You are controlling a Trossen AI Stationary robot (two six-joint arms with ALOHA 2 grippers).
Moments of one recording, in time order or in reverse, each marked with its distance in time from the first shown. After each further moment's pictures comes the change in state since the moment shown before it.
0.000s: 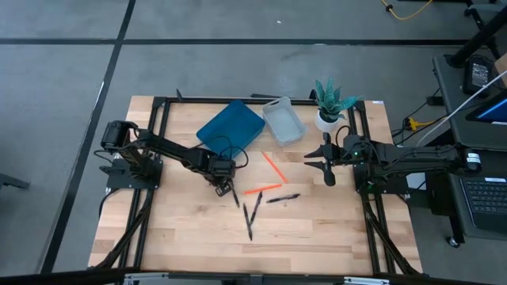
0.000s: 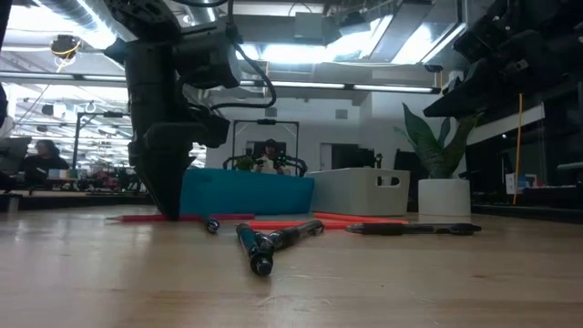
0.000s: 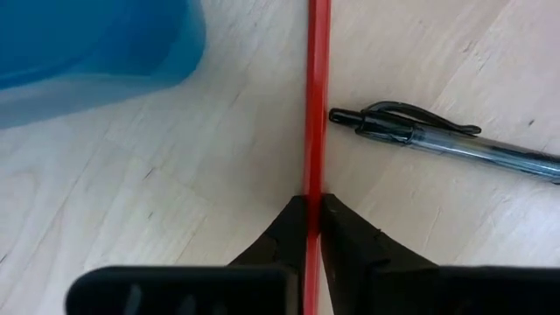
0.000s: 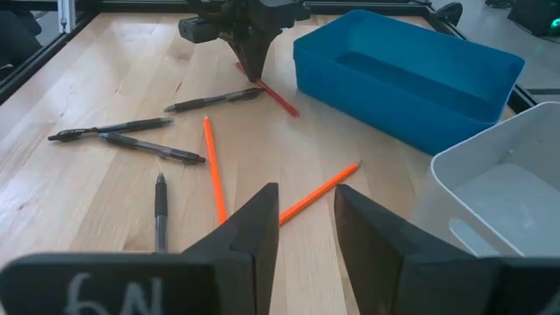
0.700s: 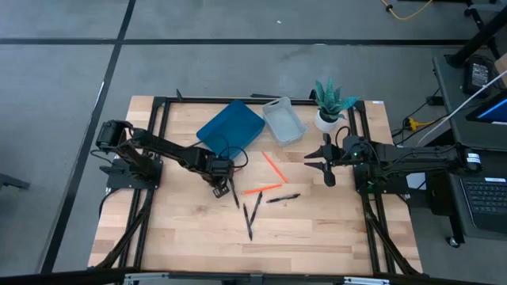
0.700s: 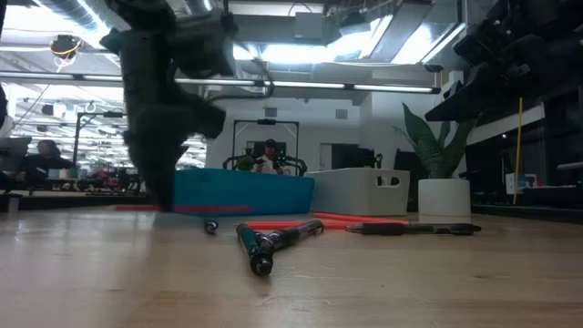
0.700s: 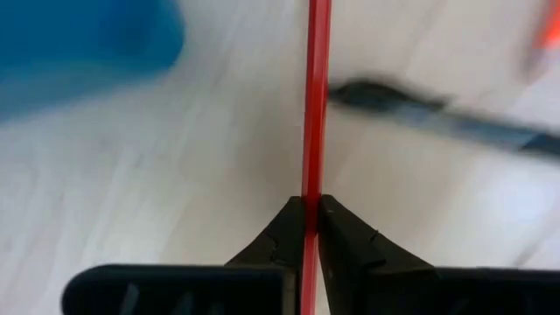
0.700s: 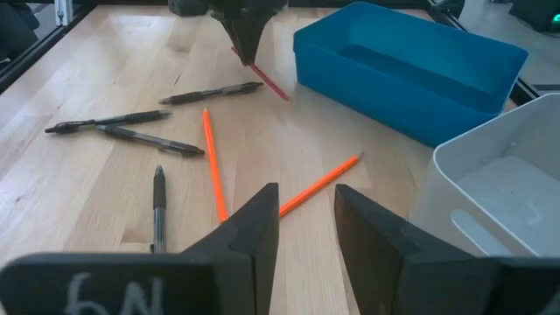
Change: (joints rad) left arm -0.005 -0.059 0.018 -0.027 0.015 0.054; right arm 0.000 0.000 -0.014 0.001 0.000 -0.002
